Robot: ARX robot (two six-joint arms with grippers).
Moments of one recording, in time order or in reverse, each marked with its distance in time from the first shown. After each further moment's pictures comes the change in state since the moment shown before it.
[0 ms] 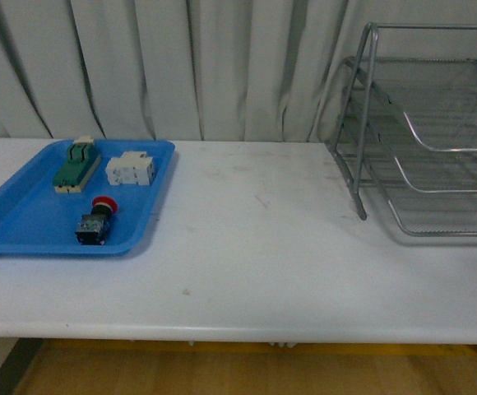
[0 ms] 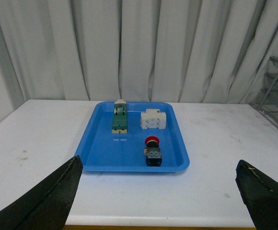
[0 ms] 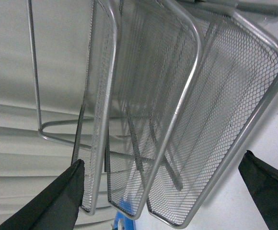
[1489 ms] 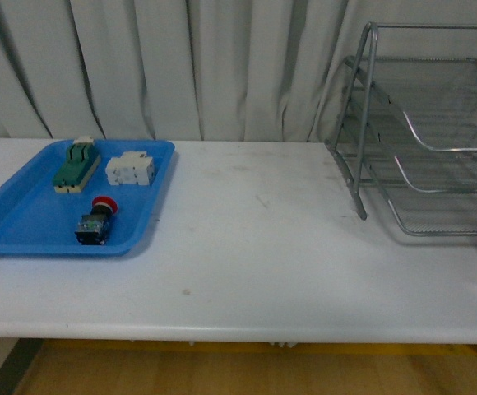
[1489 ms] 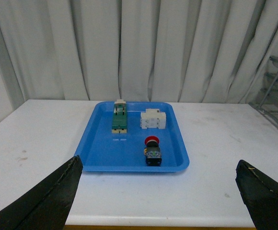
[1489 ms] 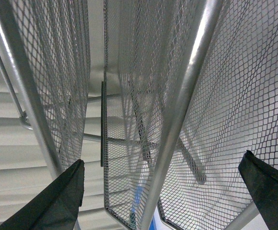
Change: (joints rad) left arm 0.000 0.000 0.000 0.000 0.000 0.000; right arm 0.161 0.192 0.217 -0.001 0.040 0.148
